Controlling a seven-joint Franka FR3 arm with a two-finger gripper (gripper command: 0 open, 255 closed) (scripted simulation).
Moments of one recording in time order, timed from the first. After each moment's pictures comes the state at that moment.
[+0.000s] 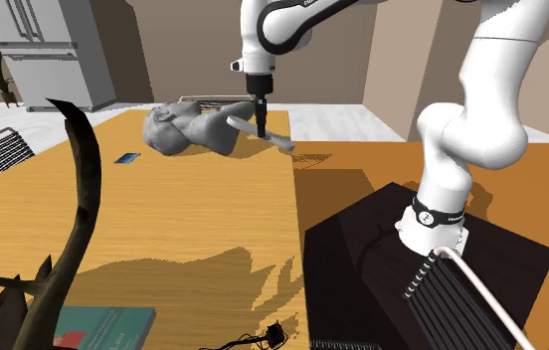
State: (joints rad) arm -0.53 -0.10 -0.47 -2.15 -0.04 2.05 -0.38
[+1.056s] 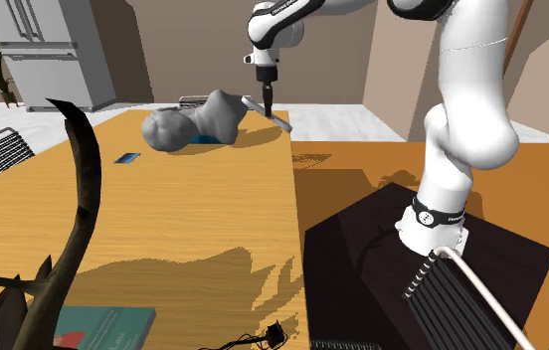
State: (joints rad) arm -0.76 0.24 -0.65 -1.79 0.16 1.95 -0.86
